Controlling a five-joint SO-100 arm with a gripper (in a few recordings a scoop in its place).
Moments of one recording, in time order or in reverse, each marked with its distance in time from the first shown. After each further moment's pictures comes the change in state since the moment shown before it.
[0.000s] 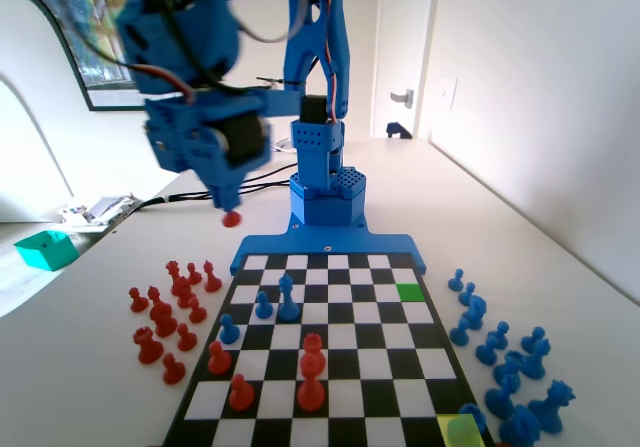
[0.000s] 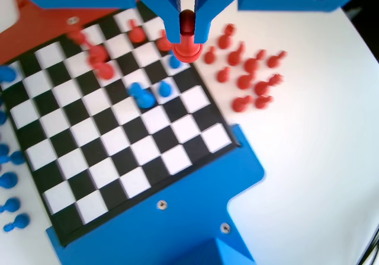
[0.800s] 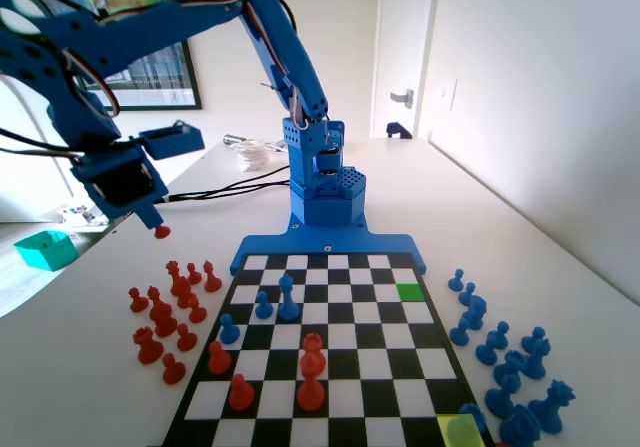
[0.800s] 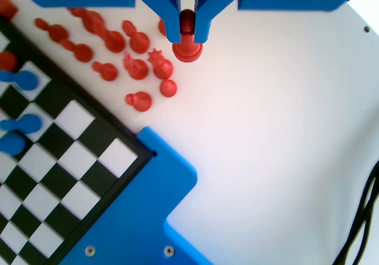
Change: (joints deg) arm 28.8 -30.4 -20.3 -1.1 -10.7
